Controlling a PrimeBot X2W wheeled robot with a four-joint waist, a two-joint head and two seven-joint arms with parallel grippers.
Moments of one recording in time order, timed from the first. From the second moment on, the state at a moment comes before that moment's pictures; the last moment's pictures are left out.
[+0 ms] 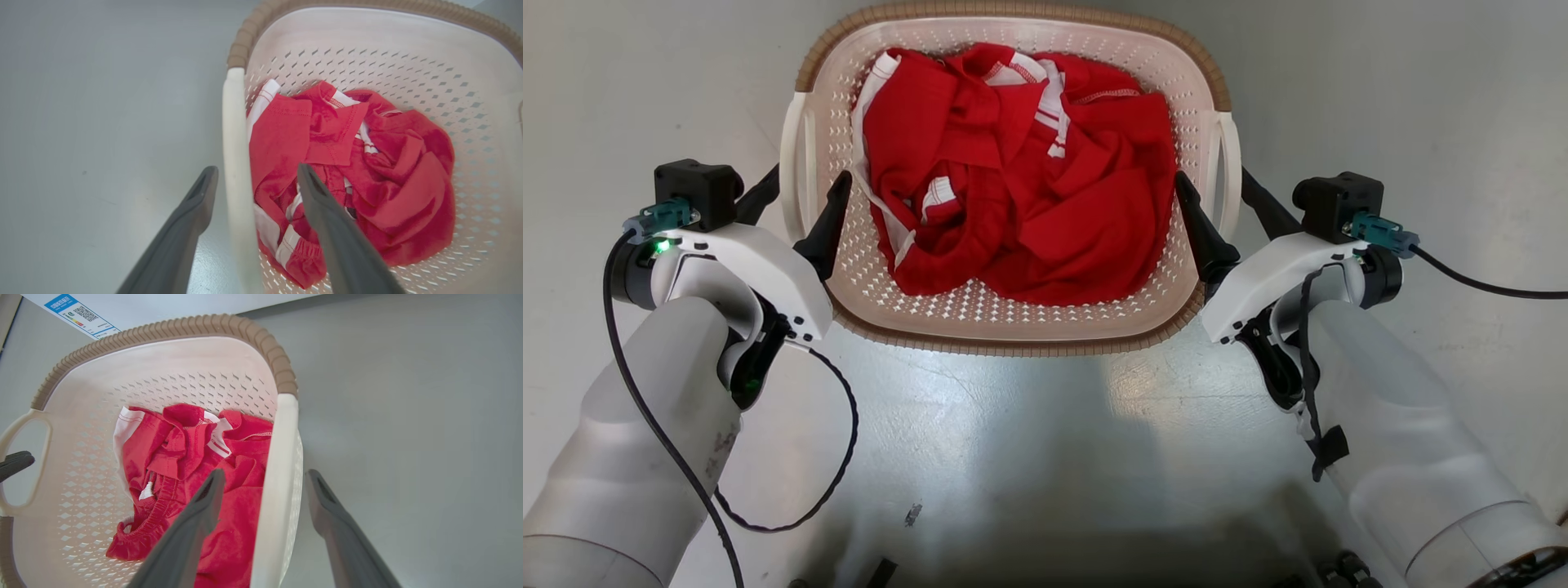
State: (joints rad) left arm -0.86 0.34 -0.66 0.87 -0.75 -0.13 -0.22; right arm -0.85 -0.07 0.46 0.96 0.57 0.12 -0.25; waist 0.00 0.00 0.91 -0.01
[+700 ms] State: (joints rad) left arm -0.89 0.35 -0.72 0.90 -0.80 -0.13 -0.25; right arm -0.87 -0.07 0.53 0.96 0.65 0.12 -0.25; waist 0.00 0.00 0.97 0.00
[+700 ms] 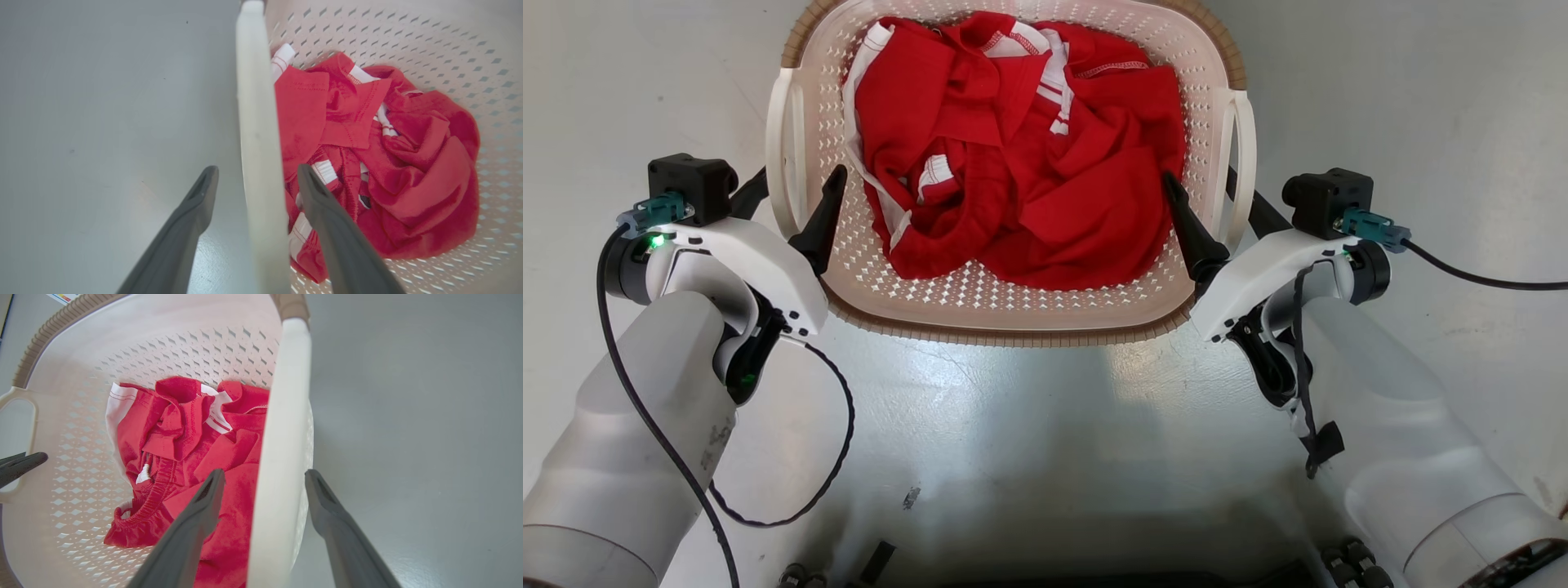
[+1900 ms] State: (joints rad) left arm -0.91 0.35 -0.76 0.92 -0.85 -0.13 -0.25; right arm -0.88 -0.07 0.56 0.97 0.70 0.12 -0.25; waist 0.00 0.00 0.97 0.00
